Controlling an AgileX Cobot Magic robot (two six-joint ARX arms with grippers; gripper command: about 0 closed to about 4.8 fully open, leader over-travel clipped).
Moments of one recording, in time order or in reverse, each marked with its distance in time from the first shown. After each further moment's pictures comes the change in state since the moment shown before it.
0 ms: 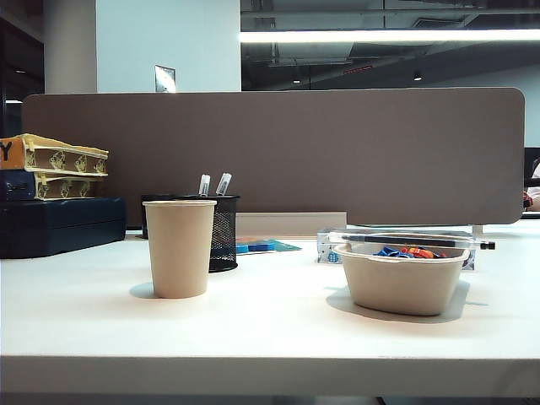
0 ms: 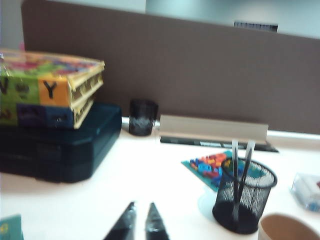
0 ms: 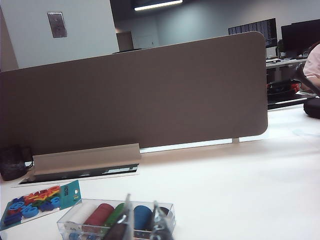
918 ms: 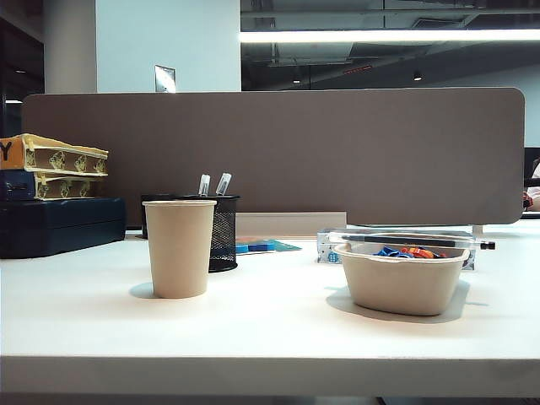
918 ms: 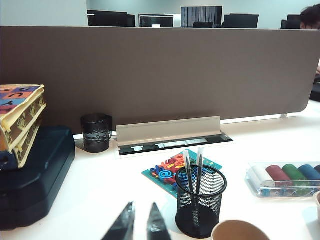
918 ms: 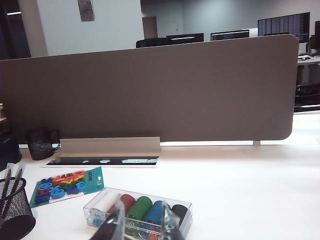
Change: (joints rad) left arm -0.072 0.293 0.247 -0.006 0.132 0.111; right arm 0.000 0.003 0.158 -0.198 -0.108 -0.045
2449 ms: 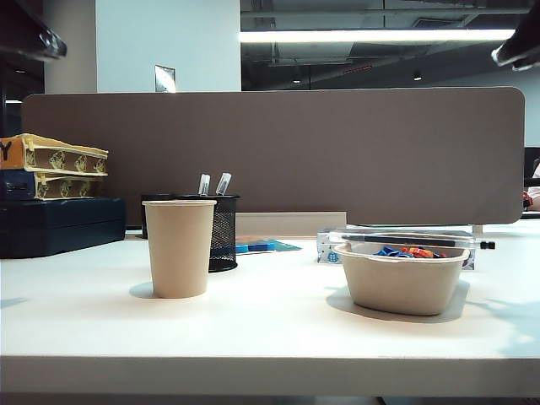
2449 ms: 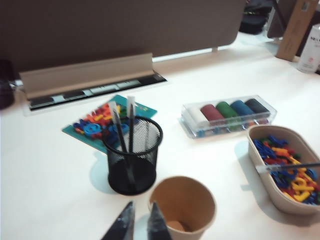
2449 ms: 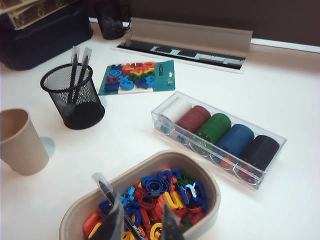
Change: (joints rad) left arm -0.002 0.426 0.139 0.007 0.301 0.037; right arm 0.026 0.691 0.298 -0.101 -0.324 -0.116
